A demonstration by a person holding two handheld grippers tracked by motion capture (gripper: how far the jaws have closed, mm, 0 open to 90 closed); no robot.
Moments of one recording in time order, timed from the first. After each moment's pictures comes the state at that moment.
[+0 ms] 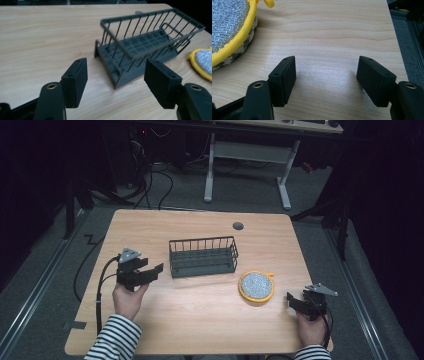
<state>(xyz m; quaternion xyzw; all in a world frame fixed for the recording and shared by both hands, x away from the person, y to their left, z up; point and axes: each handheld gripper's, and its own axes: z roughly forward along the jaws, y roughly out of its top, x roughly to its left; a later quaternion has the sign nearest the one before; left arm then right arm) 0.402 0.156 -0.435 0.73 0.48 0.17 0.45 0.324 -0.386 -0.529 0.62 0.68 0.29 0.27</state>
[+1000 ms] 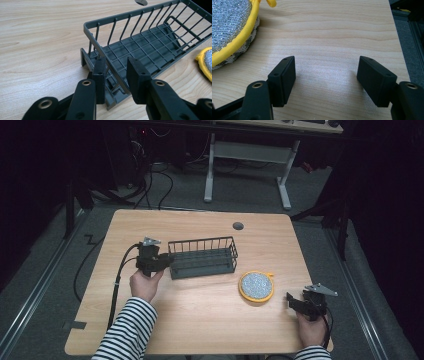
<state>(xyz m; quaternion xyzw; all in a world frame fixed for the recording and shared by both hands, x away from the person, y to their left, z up) 0.445 0.123 -0.448 0.76 0.49 0.13 0.41 0.324 -0.386 -0.529 0.62 0.68 0.29 0.27</state>
